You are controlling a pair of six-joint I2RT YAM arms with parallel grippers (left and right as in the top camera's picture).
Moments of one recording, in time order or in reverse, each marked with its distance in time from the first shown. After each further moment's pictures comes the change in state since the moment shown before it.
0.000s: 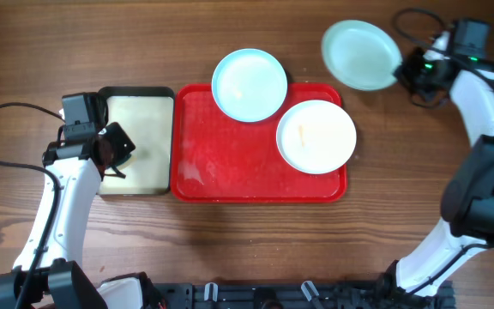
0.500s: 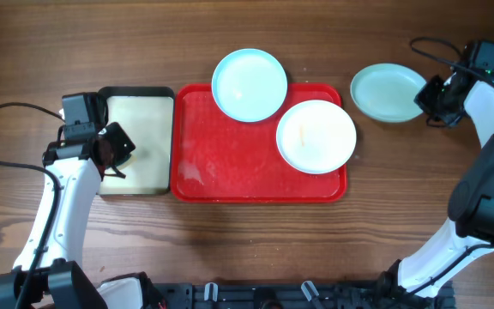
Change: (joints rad) left arm 0.000 0.000 0.000 0.000 0.000 0.000; right arm -0.063 0.000 -0.080 -0.083 0.303 -0.106
